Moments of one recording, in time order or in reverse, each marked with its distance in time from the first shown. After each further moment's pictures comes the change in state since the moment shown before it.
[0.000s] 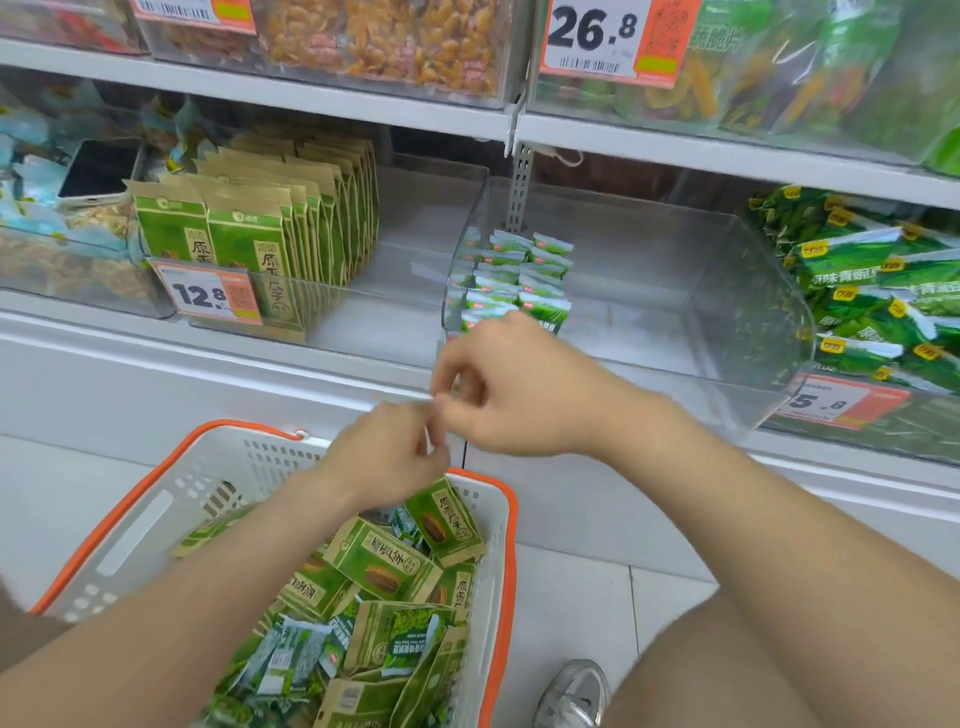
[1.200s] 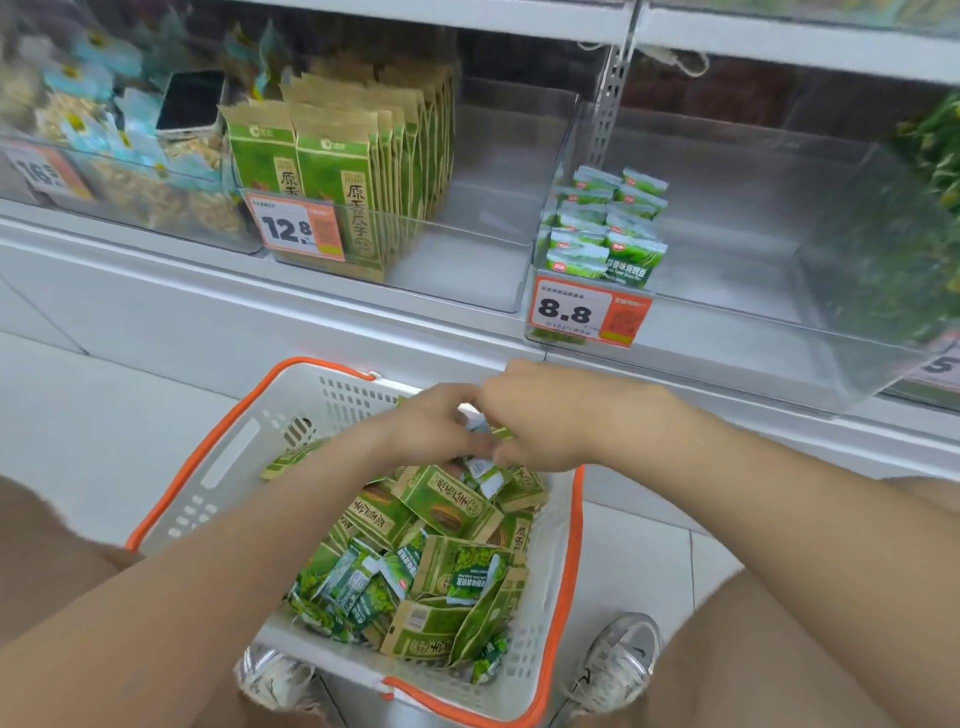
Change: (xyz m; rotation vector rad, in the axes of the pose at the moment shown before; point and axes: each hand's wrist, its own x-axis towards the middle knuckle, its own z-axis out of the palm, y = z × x) left_hand -0.026 -0.040 0.010 -0.593 -0.368 -0.252; right_hand 0.013 -0.020 0.075 -0.176 -0.548 -0.017
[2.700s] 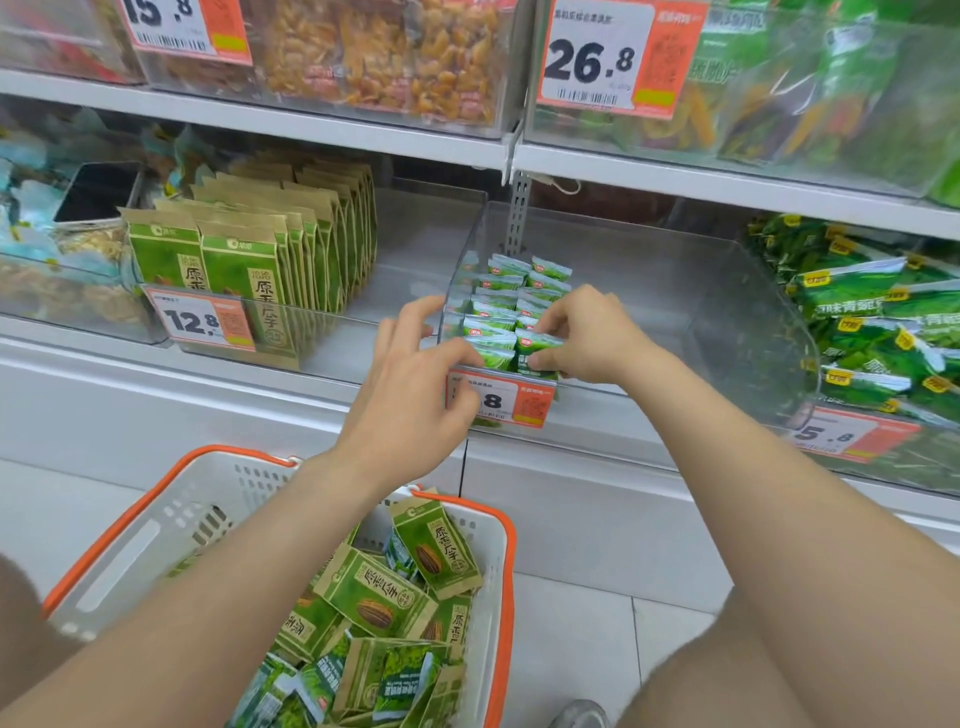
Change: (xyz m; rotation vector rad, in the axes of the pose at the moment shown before) left_hand 0.020 0.112 0.002 0.458 0.724 0.565; right_hand -0.015 0.160 -0.056 0.377 0.566 0.560
